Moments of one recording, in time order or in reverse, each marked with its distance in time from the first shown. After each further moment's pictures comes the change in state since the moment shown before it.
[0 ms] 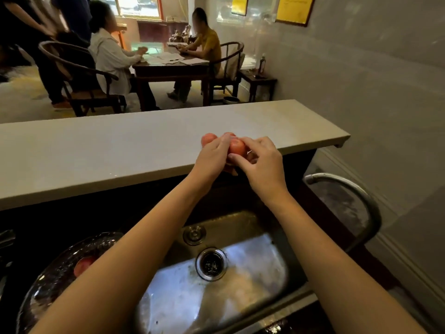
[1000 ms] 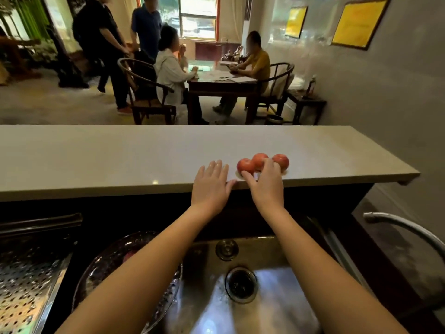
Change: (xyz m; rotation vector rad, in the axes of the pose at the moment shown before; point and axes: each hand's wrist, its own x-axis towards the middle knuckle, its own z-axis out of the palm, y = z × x) left_hand 0.006 -0.092 -0.085 1.387 0.251 0.031; right_hand 0.022 -0.014 0.097 -0.048 -0.047 0.157
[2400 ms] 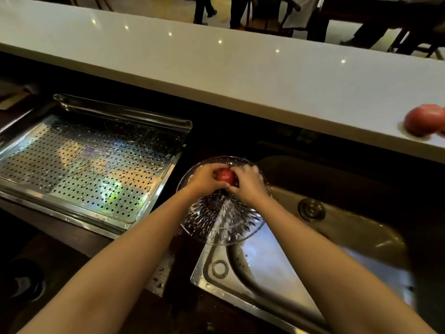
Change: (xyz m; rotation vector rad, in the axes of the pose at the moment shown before) left_hand -0.183 -0.186 0.064 -0.707 -0.264 -0.697; right_hand -0.157 -0.022 0.233 -0.176 -0.962 -0.447
